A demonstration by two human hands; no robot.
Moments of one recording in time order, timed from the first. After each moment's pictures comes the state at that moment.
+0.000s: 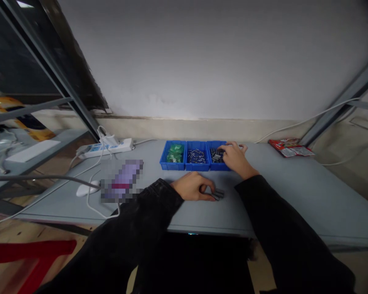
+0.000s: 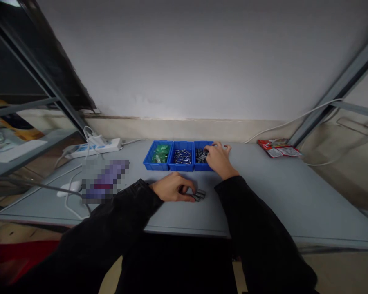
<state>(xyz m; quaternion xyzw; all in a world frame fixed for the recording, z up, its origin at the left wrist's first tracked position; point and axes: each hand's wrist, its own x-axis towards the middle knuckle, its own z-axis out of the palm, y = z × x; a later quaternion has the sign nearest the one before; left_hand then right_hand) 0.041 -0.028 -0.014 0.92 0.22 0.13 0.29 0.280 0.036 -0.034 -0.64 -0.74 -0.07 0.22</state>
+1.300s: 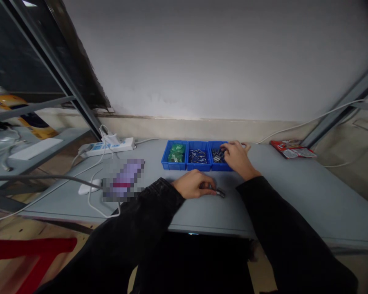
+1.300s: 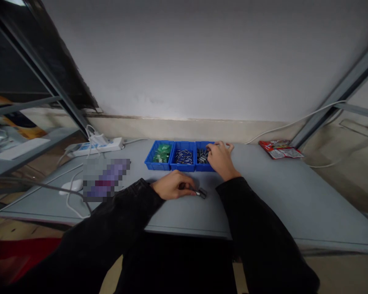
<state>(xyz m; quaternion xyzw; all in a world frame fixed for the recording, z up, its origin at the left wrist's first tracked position) 0.041 -0.028 -0.010 0.92 0.22 0.17 0.29 0.276 0.029 -0.022 -0.61 -0.73 -0.09 0.29</state>
